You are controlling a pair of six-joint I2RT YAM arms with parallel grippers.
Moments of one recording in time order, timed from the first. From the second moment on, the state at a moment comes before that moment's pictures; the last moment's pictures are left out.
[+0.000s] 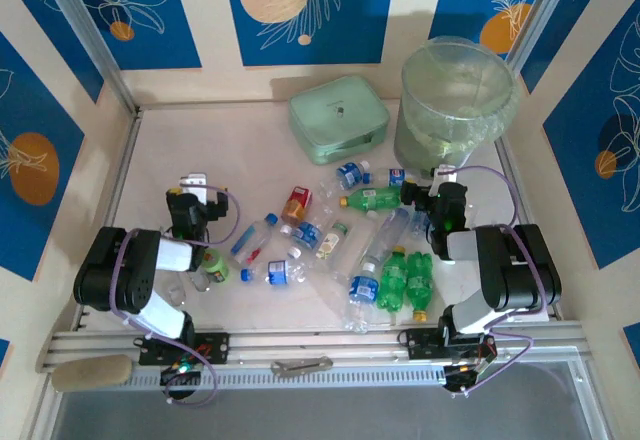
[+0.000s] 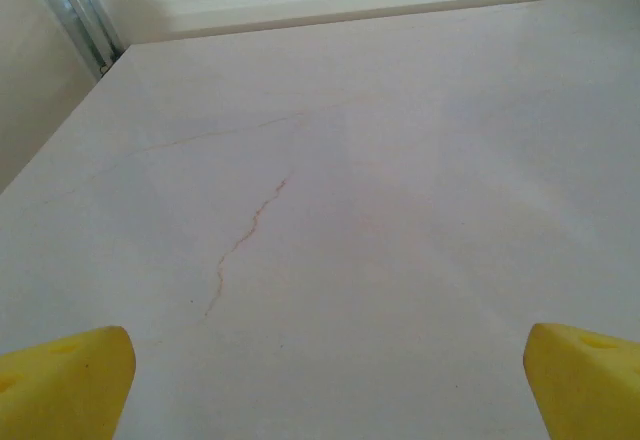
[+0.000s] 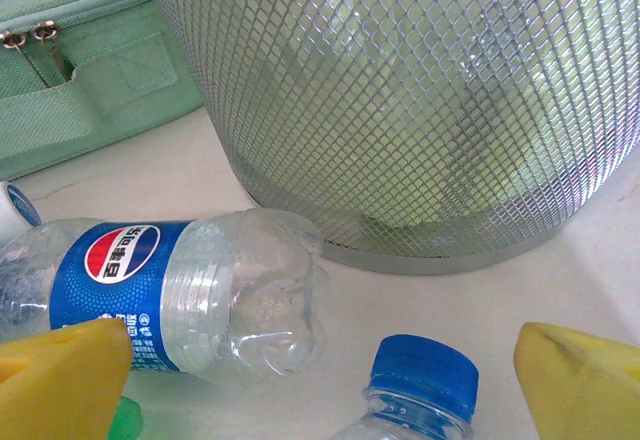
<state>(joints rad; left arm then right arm) -0.10 1.56 0.34 0.89 -0.22 0.05 0.04 1.52 0.39 0.74 0.05 0.12</state>
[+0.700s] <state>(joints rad) -0.10 1.56 0.34 0.88 -0.21 0.05 0.04 1.52 0.39 0.74 0.05 0.12</state>
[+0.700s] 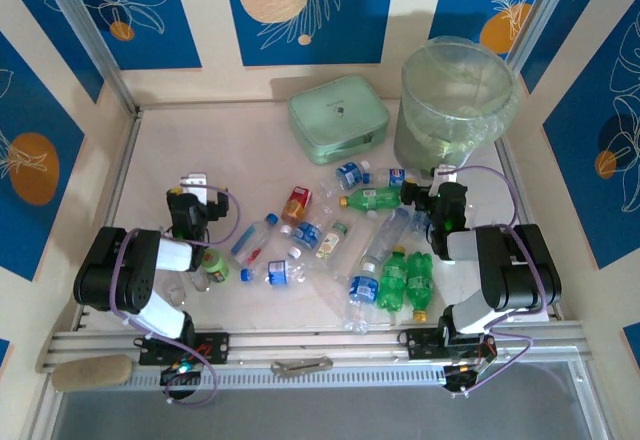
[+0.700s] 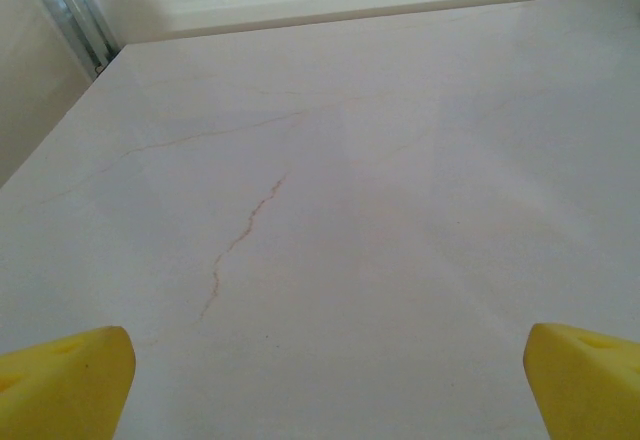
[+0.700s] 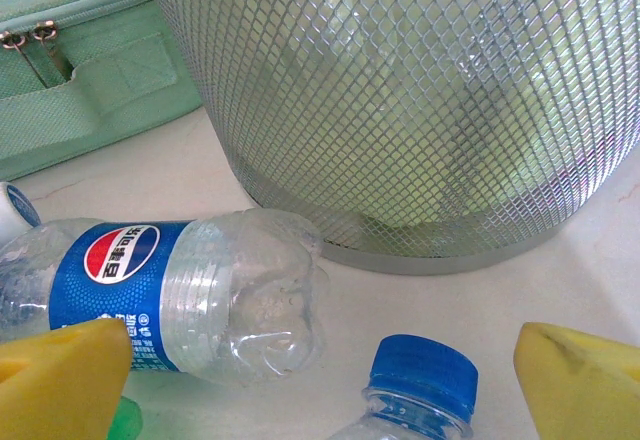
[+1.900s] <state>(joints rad) -0.29 1.20 0.71 0.29 -0.16 -0.21 0.15 0.92 0.58 -0.06 0.11 0.37</state>
